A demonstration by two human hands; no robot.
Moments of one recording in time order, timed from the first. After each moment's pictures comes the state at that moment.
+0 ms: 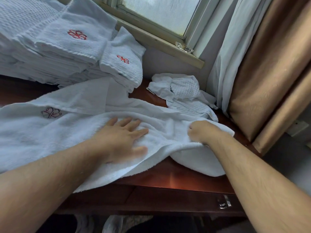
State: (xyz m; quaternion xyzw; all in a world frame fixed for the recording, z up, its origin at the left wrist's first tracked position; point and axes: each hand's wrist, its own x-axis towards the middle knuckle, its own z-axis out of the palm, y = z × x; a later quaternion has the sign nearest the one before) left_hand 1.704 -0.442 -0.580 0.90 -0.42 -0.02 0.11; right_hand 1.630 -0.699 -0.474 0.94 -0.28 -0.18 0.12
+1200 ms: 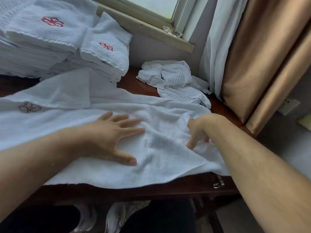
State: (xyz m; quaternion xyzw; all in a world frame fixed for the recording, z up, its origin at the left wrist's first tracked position) left_hand 1.698 -0.425 -0.566 0.83 -0.55 -0.08 0.07; right_hand 1.597 -0.700 -0.463 0.88 -0.31 -0.35 0.12
